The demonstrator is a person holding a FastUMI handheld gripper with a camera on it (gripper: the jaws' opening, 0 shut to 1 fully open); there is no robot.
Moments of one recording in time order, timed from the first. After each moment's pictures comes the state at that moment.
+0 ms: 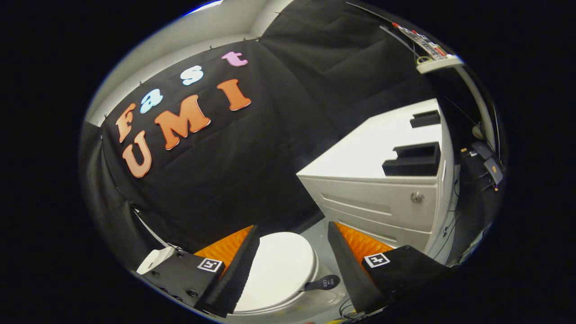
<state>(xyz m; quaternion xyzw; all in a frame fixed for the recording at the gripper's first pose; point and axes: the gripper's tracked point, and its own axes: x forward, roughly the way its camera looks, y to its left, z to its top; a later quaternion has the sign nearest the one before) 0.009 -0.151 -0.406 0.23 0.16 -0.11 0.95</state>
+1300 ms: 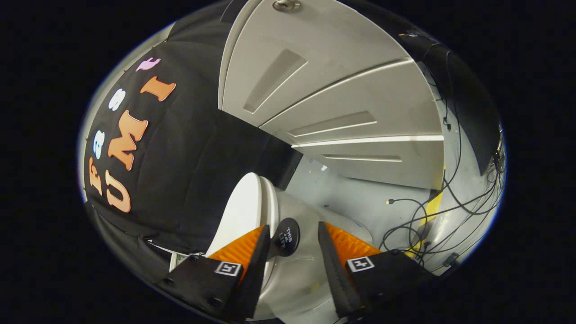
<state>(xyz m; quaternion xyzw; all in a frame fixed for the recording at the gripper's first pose) -0.026 -0.133 -0.591 0.46 0.33 -0.12 0.82</state>
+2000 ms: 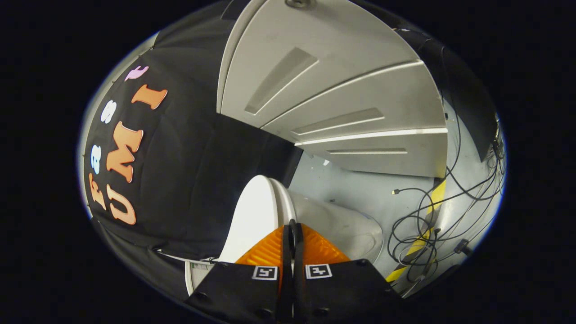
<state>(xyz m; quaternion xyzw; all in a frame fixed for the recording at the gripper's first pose) -0.013 -0.123 -0.565 0.48 0.33 -0.14 0.80</state>
